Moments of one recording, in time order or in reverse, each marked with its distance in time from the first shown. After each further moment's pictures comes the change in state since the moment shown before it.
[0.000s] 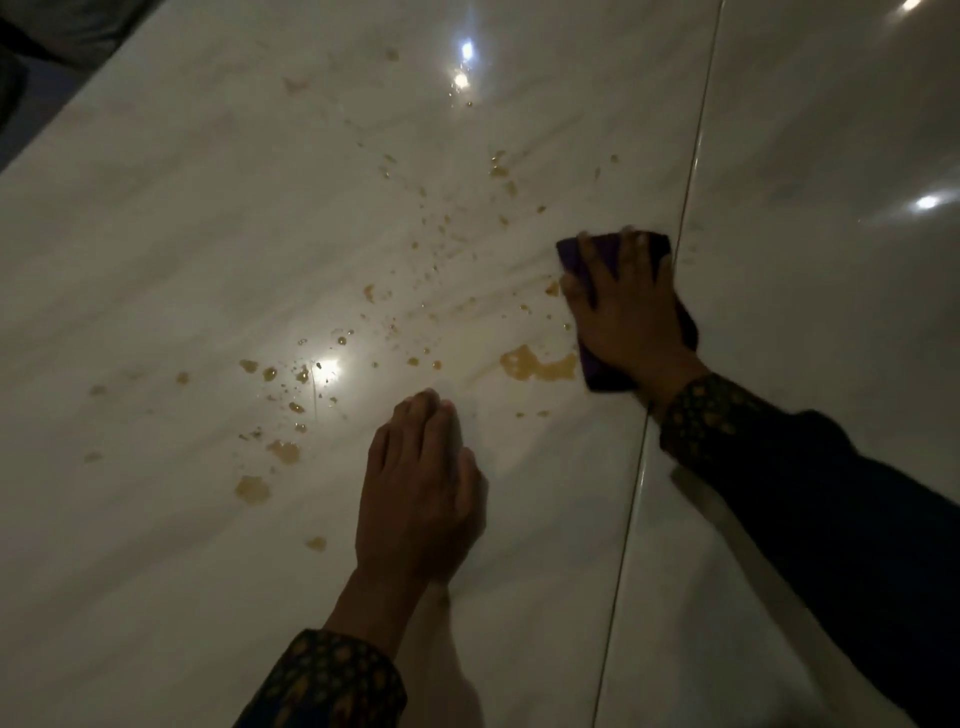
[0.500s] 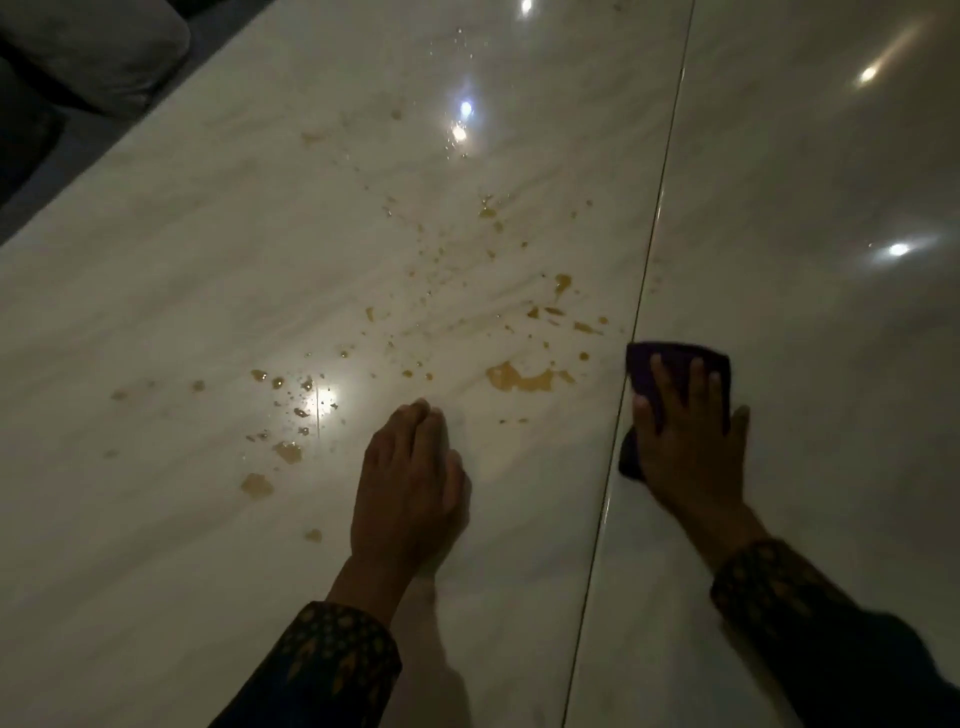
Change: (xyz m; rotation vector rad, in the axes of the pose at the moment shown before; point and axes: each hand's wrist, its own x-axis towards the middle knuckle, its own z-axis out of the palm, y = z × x) left_hand -0.002 -0.001 -0.001 0.001 0.061 0.034; right_hand -0.137 0.065 0.005 -0.003 0.014 0.239
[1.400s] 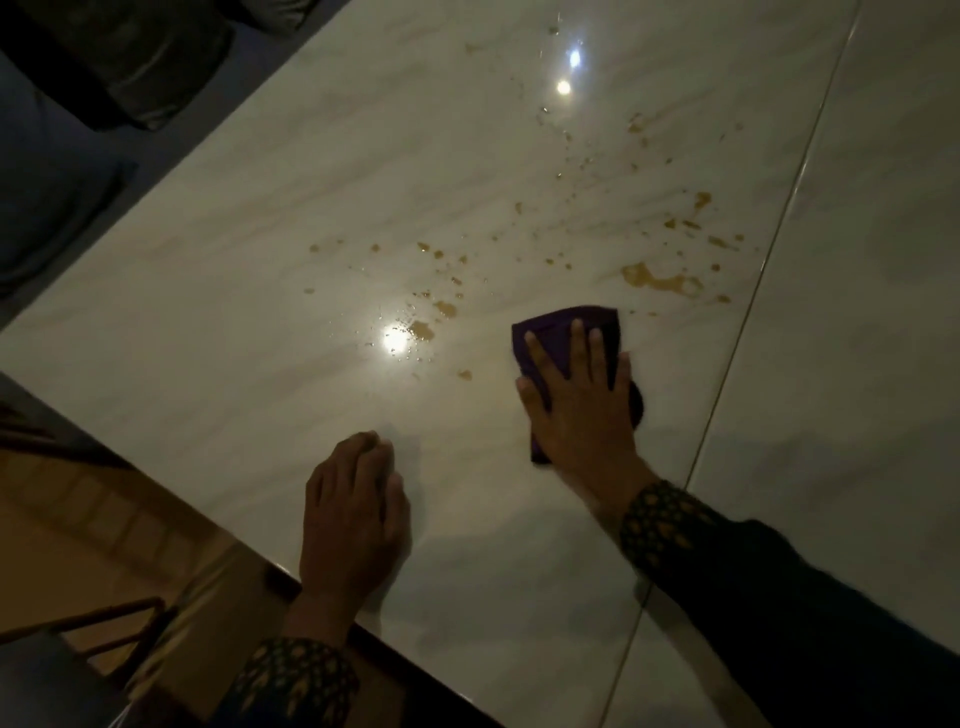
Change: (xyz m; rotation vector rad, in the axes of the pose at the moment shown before) left_hand -0.218 -0.116 -0.064 0.042 0.099 -0.273; right_hand -0.148 -0.178 0.048 -0.003 -0.037 -0.499
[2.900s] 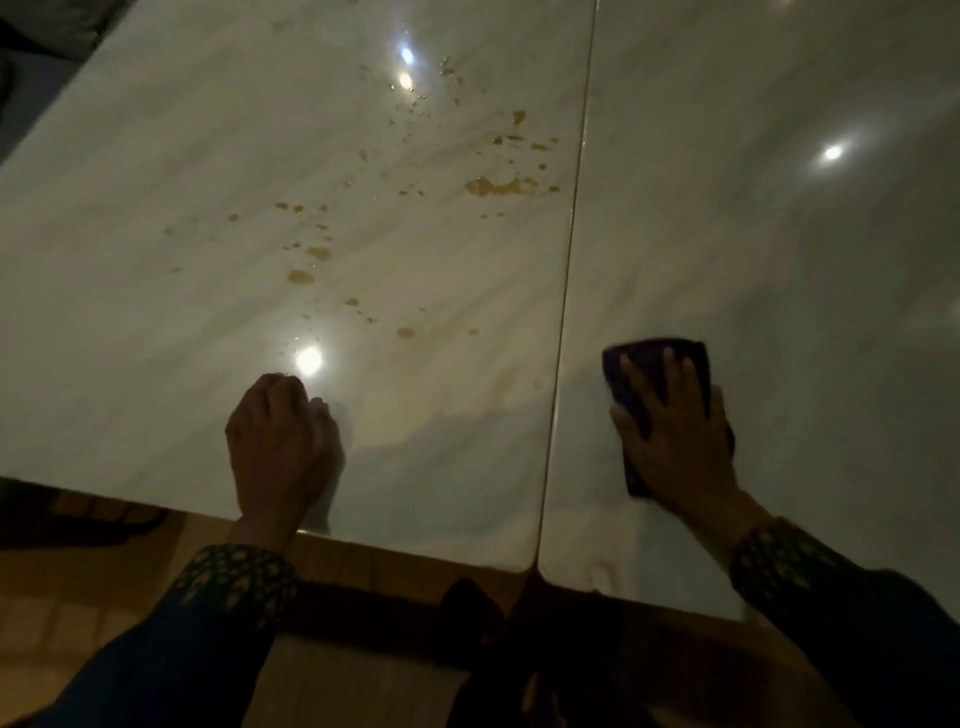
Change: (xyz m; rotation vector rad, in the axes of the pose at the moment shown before) left_hand 0.000 0.002 -0.003 0.105 0.070 0.176; right_hand -0.242 0.126 -0.004 0.048 0.001 0.431
